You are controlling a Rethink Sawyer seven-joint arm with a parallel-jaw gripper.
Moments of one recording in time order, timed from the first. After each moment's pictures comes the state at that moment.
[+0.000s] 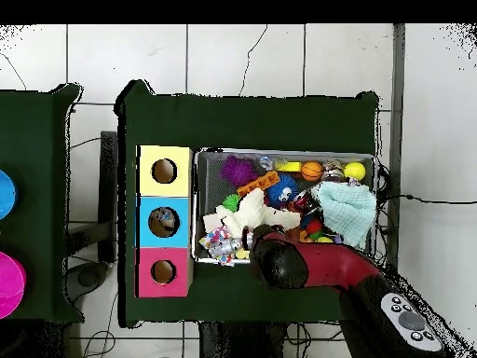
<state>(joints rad) -0.68 -0.70 0.36 1.99 -0.44 0.25 1.58</state>
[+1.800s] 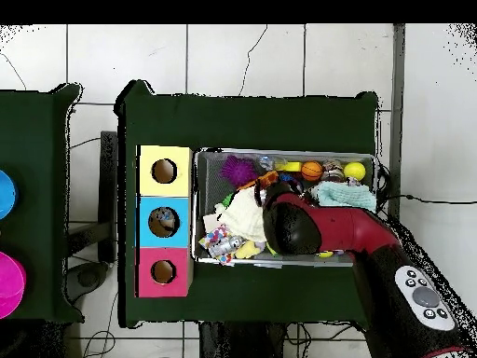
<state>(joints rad) -0.69 -0.68 0.42 1.78 -0.50 0.21 1.58</state>
